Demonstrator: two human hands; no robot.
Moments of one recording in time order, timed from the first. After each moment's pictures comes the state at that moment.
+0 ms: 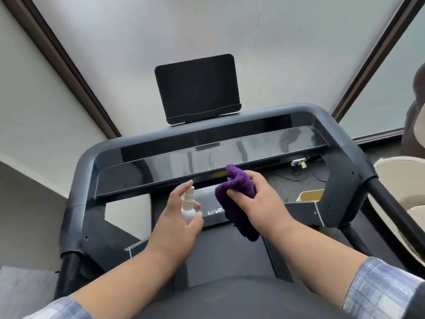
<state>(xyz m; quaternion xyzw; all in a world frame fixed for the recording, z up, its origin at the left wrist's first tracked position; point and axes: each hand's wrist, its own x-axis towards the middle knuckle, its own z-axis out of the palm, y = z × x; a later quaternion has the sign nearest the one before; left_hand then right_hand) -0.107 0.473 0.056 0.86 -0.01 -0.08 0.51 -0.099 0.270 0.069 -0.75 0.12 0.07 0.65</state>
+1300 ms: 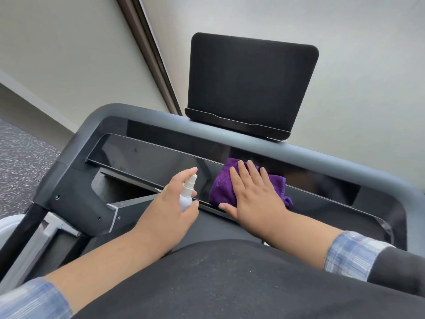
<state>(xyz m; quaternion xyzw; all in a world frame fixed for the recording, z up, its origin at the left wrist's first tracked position) 0.038 0.362 0.048 0.89 0.22 -0.04 0.40 0.156 0.188 -0.030 -0.92 -0.38 0.13 0.01</state>
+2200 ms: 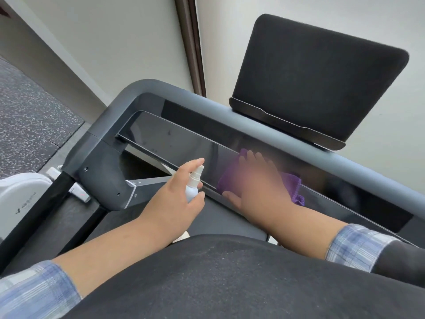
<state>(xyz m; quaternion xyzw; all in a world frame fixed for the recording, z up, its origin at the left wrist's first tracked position) 0.013 0.421 0.039 0.87 0.27 -0.03 0.42 0.155 0.263 -0.025 -0.90 -0.40 0.14 0.00</state>
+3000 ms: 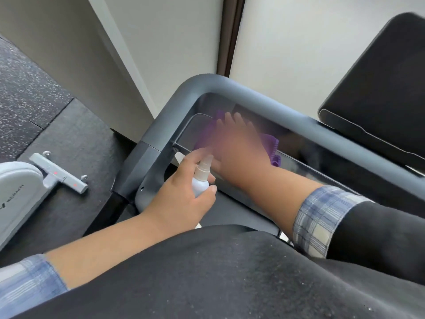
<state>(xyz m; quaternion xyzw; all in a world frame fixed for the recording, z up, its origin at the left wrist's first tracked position) -0.019 0.617 0.021 0.83 0.23 0.00 0.50 0.139 0.531 -0.021 -0.90 -0.42 0.14 -0.03</state>
